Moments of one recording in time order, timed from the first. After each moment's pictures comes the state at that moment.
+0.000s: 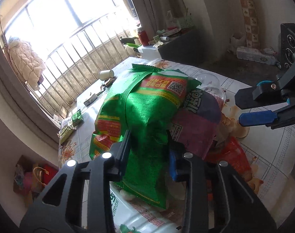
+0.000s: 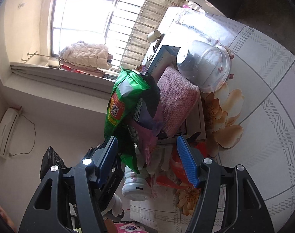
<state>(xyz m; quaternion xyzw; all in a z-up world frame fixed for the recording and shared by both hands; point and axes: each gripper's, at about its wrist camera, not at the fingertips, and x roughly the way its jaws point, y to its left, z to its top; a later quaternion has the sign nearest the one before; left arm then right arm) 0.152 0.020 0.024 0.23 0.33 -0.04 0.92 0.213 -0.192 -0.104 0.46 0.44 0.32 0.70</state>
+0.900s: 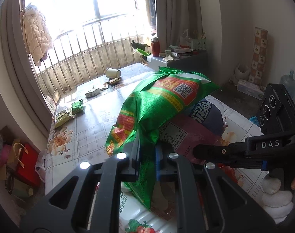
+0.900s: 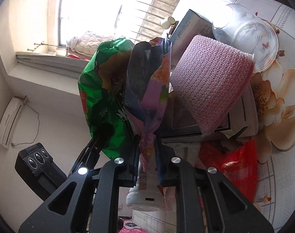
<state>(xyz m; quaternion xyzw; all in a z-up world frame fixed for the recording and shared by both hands) 0.147 0.068 0.050 0.09 0.31 -0.04 0.95 0.236 -0.115 -0.099 0.43 0.43 0.37 0.71</state>
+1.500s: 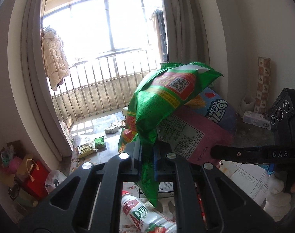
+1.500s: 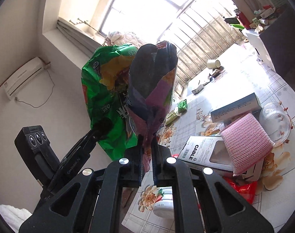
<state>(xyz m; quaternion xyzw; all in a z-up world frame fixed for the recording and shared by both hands) 0.085 0.061 0.147 0.09 0.17 -0.02 0.98 0.187 -0.129 0.023 0.32 0.29 0.43 0.79</state>
